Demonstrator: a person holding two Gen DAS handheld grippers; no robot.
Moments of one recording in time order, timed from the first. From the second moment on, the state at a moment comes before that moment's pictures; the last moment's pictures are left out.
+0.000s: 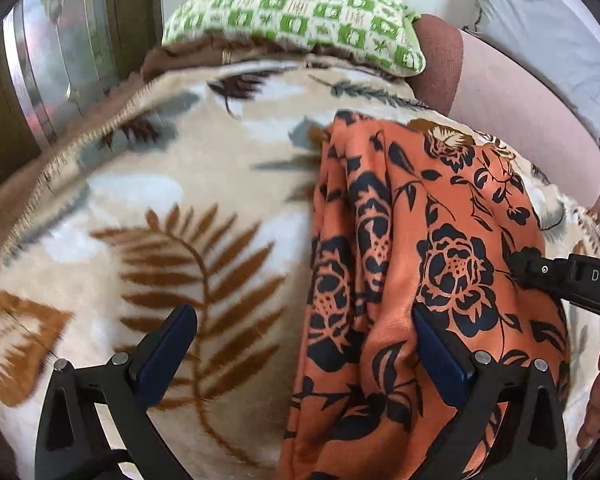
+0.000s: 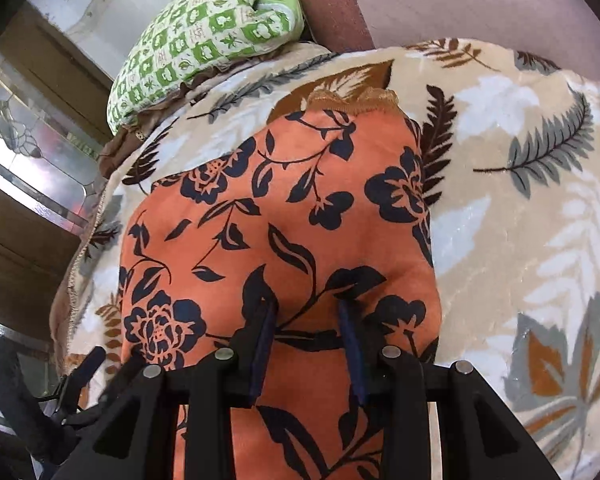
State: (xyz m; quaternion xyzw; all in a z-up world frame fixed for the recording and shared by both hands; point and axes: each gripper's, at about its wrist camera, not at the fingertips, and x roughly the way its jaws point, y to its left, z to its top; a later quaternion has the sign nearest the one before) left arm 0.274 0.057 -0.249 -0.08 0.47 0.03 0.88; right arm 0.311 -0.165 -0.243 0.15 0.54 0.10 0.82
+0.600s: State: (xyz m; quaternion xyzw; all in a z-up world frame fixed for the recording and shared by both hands) left arm 0.275 0.069 -0.246 -0.09 0.47 0.02 0.88; right arm 0.397 -0.042 -0.244 0.13 0.57 0.20 0.79
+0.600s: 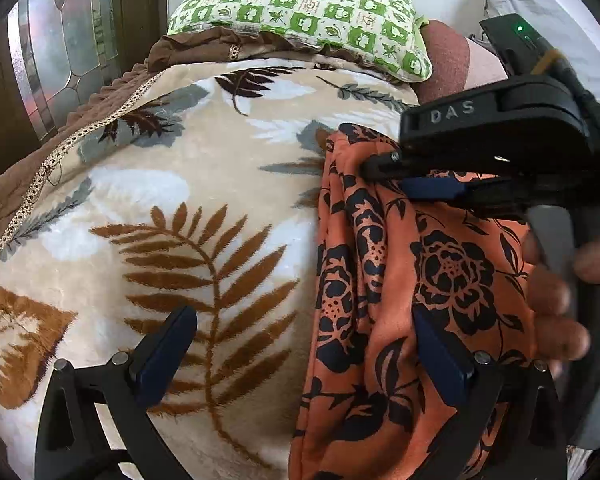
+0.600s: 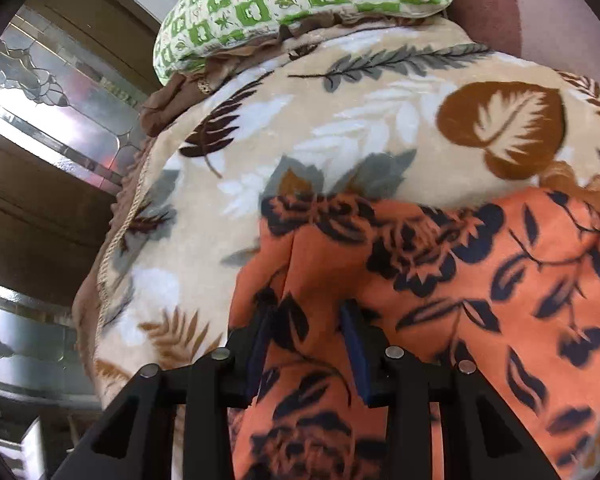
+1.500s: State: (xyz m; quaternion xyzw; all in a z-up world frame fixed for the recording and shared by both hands) left arm 0.268 0.081 -0.237 -0.10 0.44 0.08 0.89; right arm 0.348 -0.159 -0.196 0.15 0.52 0.06 0.84
